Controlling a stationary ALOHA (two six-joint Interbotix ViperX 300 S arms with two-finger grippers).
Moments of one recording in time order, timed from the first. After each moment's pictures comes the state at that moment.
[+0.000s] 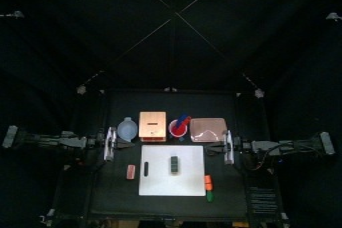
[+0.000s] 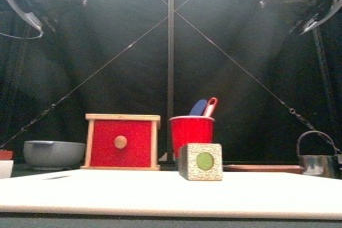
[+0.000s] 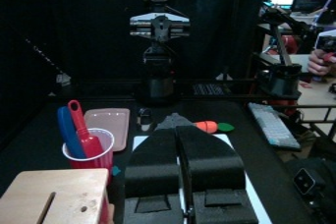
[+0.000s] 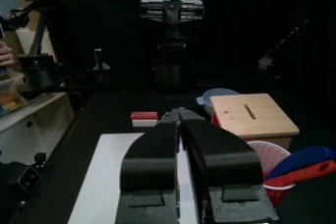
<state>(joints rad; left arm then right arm) 0.00 -0.96 1.19 0.00 -0.29 0.00 0.00 -0.96 1.17 0.00 -0.29 0.00</state>
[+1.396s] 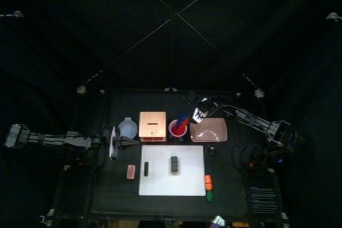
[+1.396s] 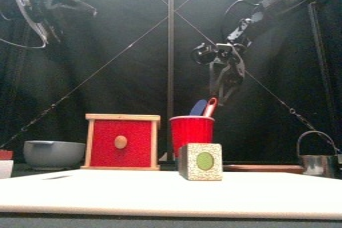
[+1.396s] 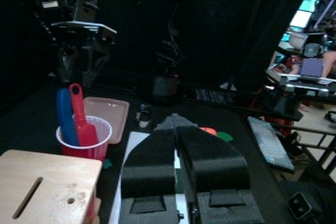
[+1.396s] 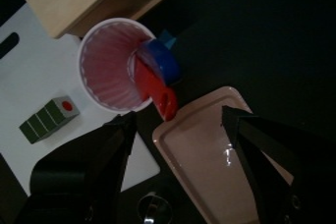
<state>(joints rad) 0.00 -0.85 1.20 -0.17 -0.41 0.00 -0.66 -0.11 0.34 0.31 0.89 -0.20</state>
